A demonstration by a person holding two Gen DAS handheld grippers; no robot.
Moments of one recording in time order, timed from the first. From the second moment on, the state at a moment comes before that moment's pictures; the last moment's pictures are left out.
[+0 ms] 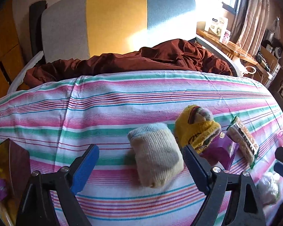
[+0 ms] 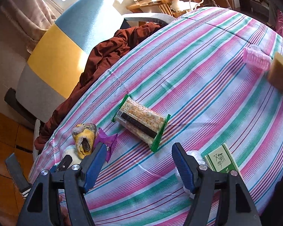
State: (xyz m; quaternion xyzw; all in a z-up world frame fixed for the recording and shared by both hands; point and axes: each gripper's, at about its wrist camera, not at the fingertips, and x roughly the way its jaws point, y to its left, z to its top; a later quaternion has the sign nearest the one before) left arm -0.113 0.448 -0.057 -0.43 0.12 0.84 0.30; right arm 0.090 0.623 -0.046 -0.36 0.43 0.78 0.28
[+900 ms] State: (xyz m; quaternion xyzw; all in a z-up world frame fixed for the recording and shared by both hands) left arm -0.006 0.370 -0.093 -0.40 0.08 0.82 0.39; right arm 0.108 0.637 -0.044 -0.30 0.49 0.77 0.27
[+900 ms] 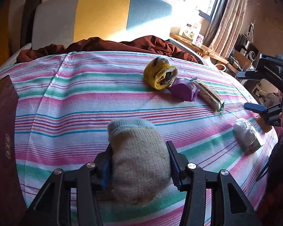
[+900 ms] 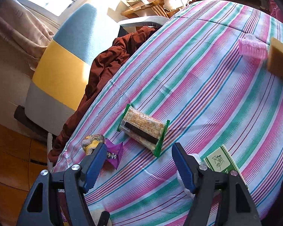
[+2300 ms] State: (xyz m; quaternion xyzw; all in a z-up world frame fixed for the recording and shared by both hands) left arm -0.002 0.374 -0.098 -0.39 0.09 0.83 0.39; right arm 0.127 0.622 -0.077 -0.40 0.49 0.73 0.25
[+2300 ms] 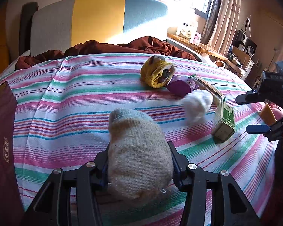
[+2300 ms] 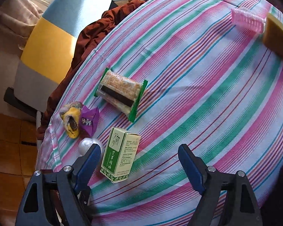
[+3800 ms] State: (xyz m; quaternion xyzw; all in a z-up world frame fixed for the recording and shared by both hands) left arm 0.011 0.349 -0.071 -0.41 0.11 0.84 0.35; right arm 0.068 0.583 -0.076 -0.52 0.23 0.79 0.25
